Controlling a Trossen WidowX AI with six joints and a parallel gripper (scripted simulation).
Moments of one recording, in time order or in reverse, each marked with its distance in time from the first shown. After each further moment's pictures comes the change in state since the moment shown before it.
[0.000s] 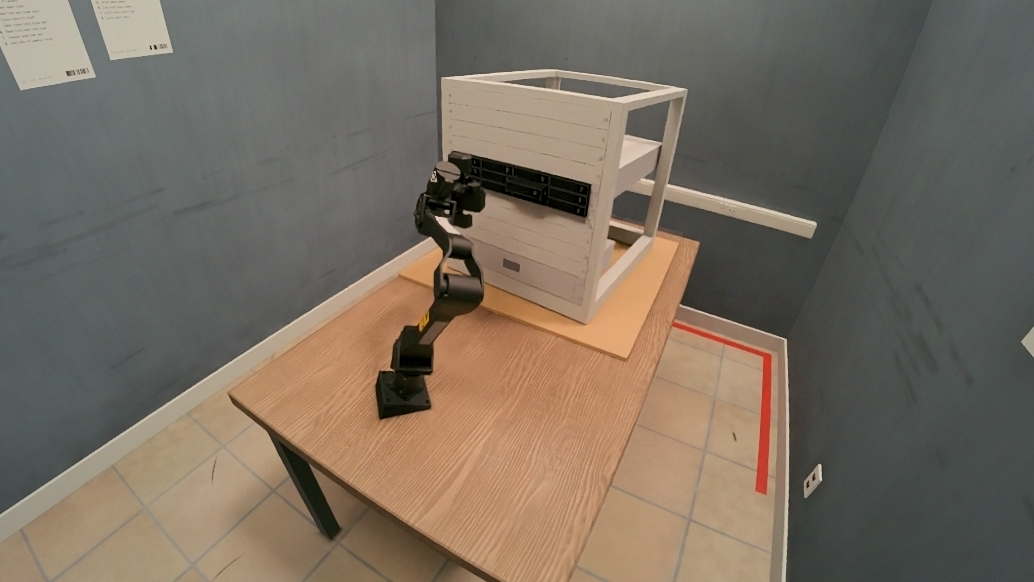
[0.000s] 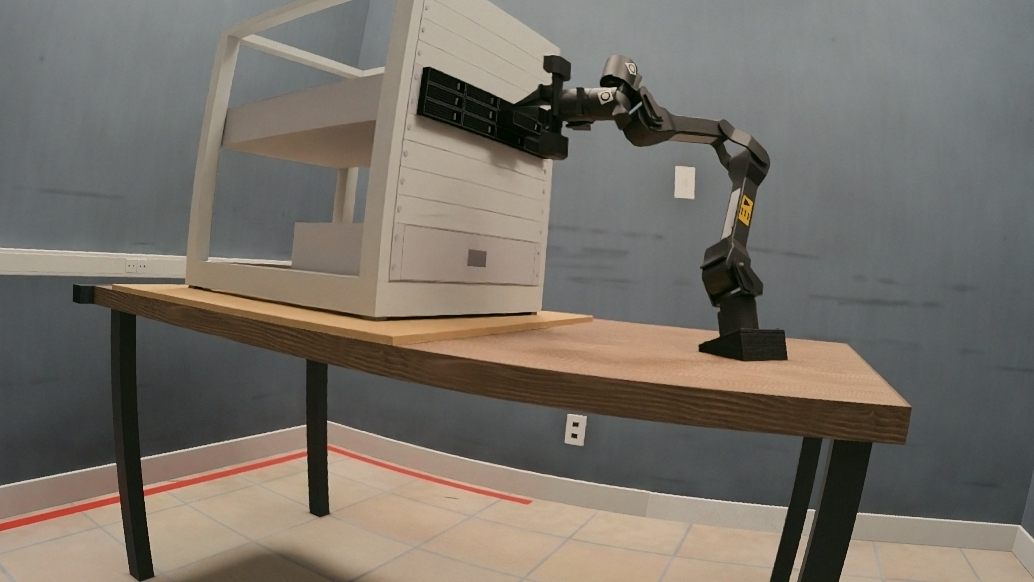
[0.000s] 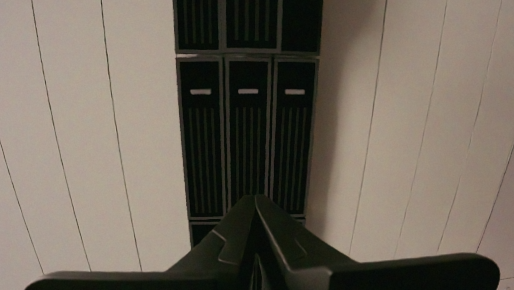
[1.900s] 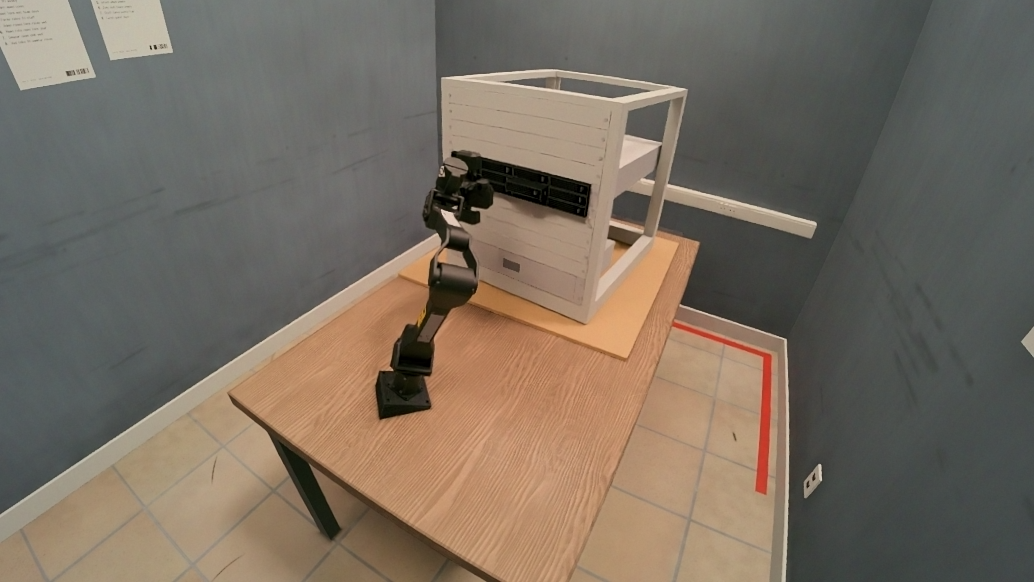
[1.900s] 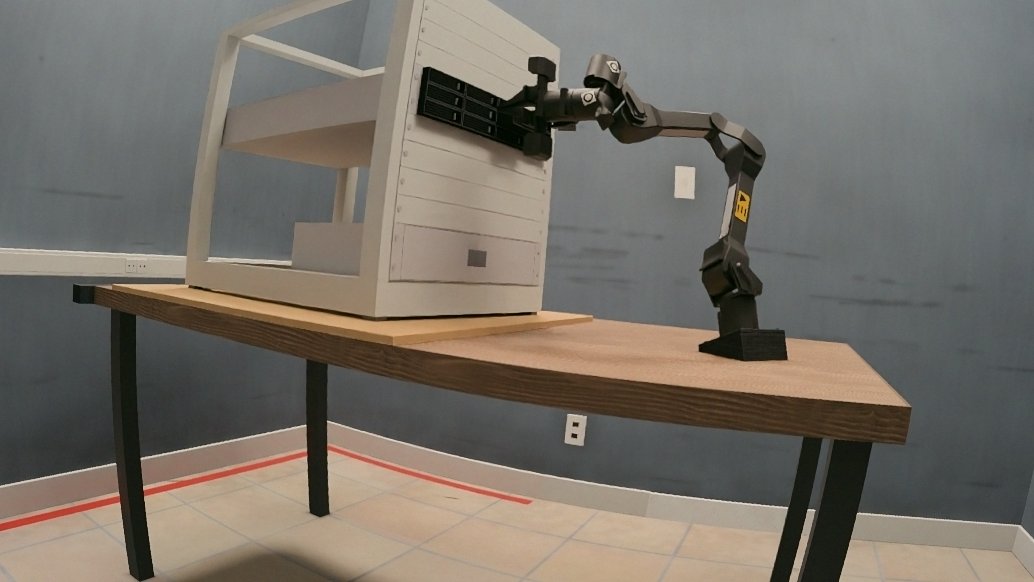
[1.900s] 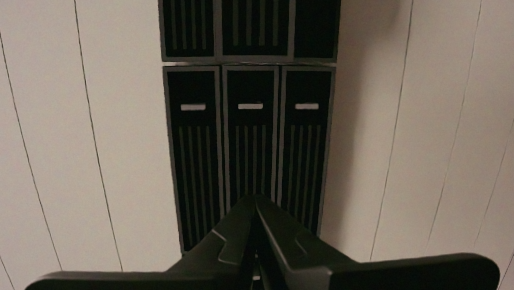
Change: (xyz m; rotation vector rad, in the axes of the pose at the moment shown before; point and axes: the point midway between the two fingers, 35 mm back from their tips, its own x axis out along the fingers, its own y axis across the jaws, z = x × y) arm 0.030 0.001 0.003 0.006 -0.010 0.001
